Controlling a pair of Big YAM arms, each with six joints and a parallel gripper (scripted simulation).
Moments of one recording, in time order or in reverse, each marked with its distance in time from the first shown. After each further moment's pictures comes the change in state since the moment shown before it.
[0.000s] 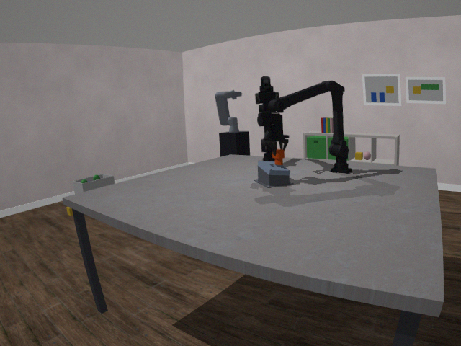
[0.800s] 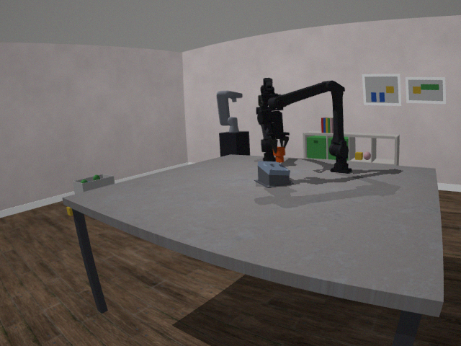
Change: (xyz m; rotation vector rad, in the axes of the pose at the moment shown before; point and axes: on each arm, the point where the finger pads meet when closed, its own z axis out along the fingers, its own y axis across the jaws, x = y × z) left arm 0.000 -0.005 -0.012 0.027 0.000 0.000; right arm 0.022 0.019 -0.015 -0.048 0.051 -0.030
